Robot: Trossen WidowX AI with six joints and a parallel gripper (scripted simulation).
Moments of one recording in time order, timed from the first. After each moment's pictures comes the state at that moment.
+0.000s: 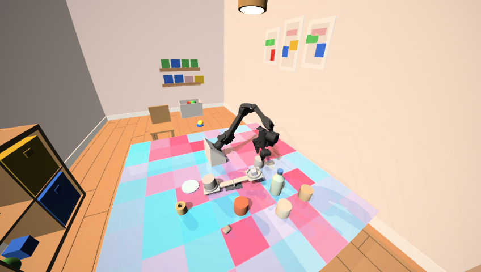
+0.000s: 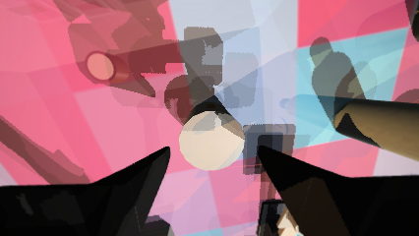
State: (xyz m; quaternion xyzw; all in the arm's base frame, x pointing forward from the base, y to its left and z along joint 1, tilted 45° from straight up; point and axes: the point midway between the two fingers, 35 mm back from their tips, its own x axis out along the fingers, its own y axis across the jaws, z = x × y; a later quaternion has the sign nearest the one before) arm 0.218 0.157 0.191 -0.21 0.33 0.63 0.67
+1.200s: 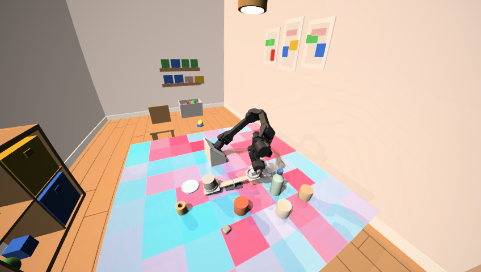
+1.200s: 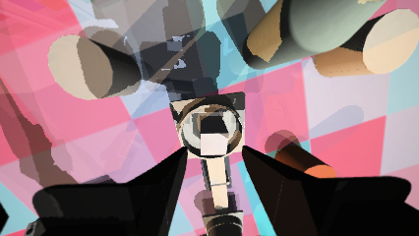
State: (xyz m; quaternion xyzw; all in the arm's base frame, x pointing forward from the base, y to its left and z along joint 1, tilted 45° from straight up) arm 0.340 0.046 0.134 -0.17 0.38 0.61 0.68
